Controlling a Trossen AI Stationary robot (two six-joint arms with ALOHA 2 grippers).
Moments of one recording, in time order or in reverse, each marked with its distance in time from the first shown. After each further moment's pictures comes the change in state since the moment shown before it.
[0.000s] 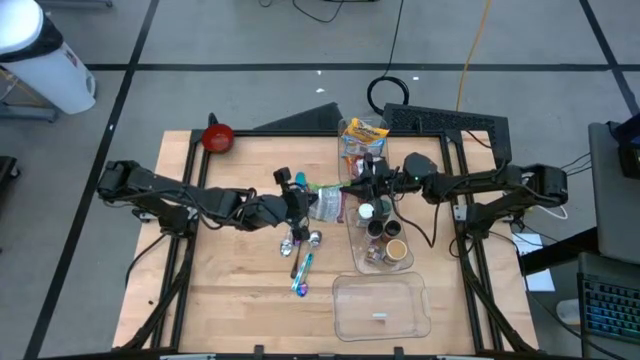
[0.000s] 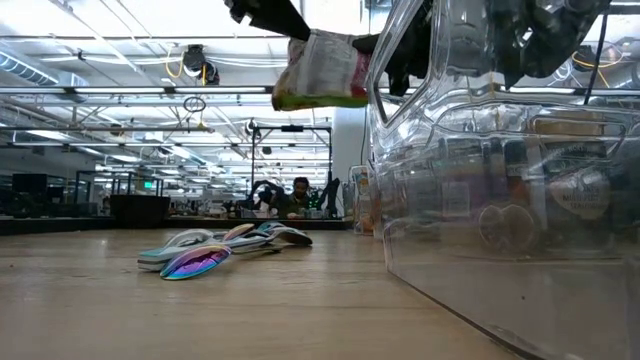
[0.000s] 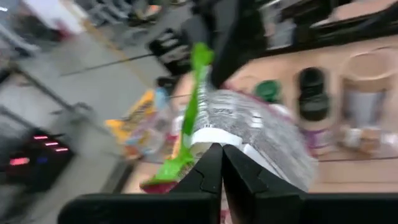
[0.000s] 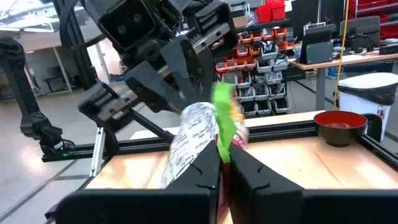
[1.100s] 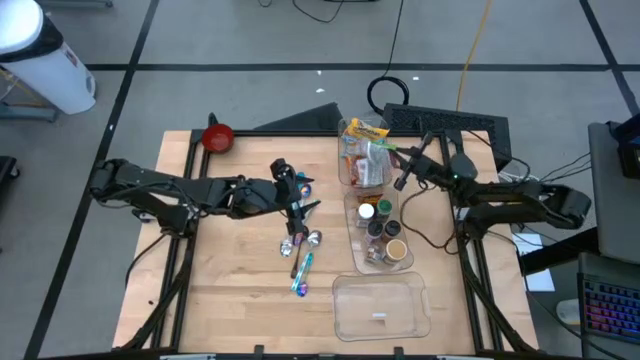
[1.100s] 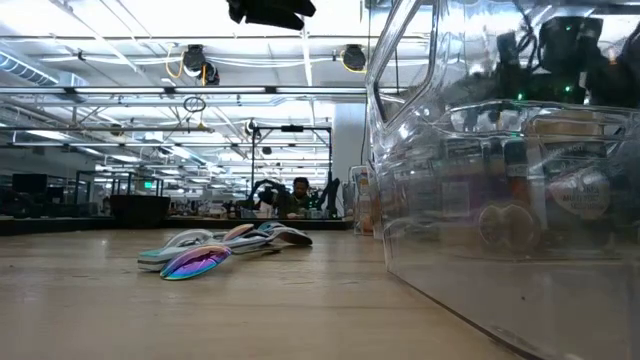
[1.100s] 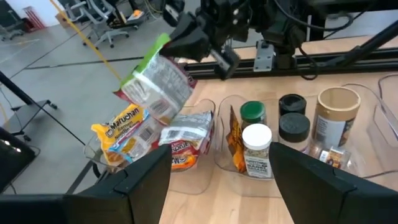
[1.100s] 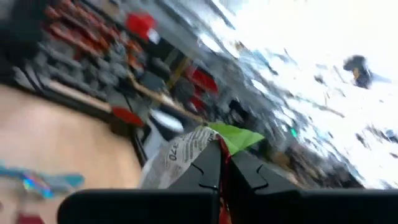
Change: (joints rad) left arm 0.065 -0.084 0.001 -0.019 0.157 -0.067; right arm -0.381 -0.231 -0.421 0.369 0.199 -0.728
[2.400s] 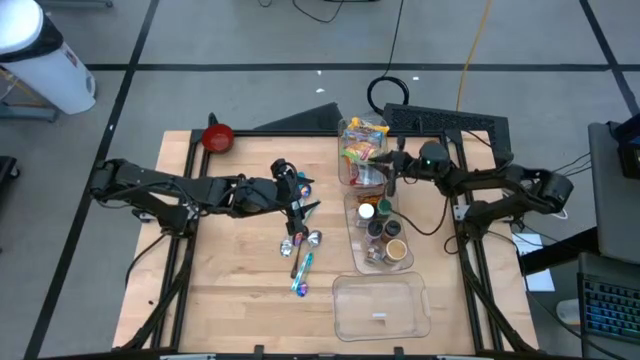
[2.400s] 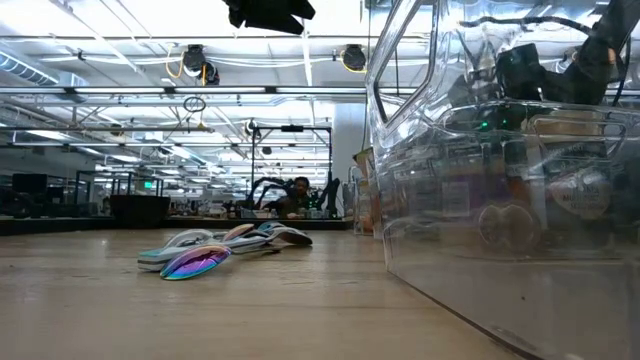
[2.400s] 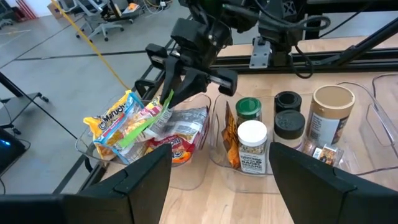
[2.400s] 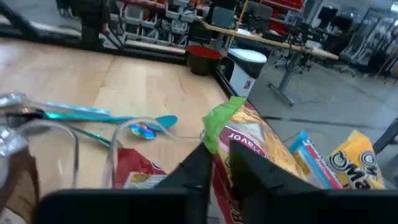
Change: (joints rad) left arm 0.009 0.000 0.000 -0.019 0.027 -0.035; right arm -0.032 0.206 0.150 -0.343 -0.219 0.243
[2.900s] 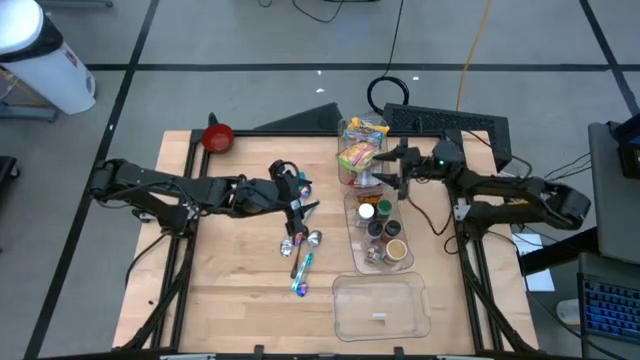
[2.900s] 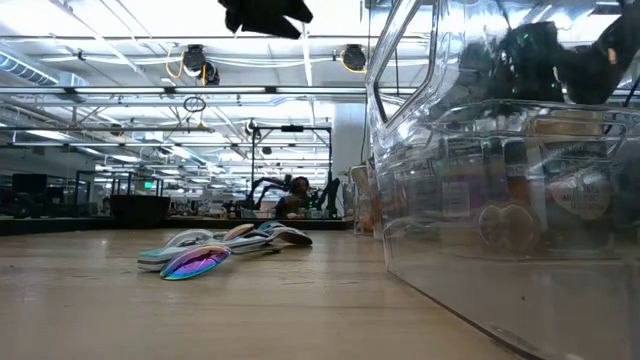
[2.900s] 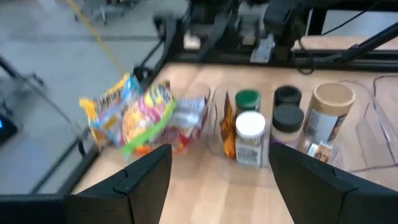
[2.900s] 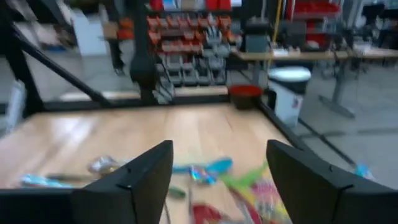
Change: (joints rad) left arm 0.000 0.000 0.000 -0.041 -0.001 -0.082; right arm 0.003 -0.210 0.000 -0.077 -0.186 0.288
